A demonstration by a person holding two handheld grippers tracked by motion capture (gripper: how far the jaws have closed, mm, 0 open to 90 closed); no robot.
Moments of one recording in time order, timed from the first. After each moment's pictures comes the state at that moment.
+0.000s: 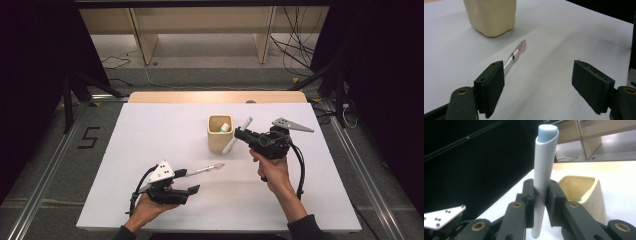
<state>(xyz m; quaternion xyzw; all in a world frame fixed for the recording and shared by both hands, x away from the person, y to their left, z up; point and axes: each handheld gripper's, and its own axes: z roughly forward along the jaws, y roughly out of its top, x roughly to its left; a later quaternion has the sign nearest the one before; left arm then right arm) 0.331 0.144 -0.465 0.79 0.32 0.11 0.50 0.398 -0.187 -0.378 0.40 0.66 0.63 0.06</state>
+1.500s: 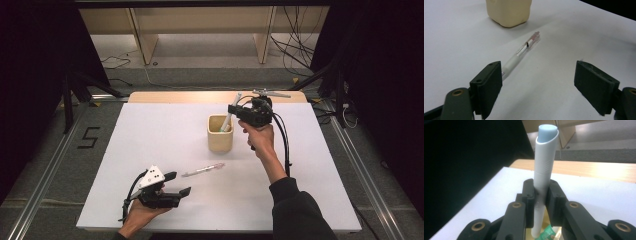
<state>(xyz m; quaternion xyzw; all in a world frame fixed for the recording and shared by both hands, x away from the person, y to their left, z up) 0.322 0.164 -0.478 0.78 0.36 0.13 0.50 0.488 -0.156 -0.365 0.47 0.69 0.55 0.10</state>
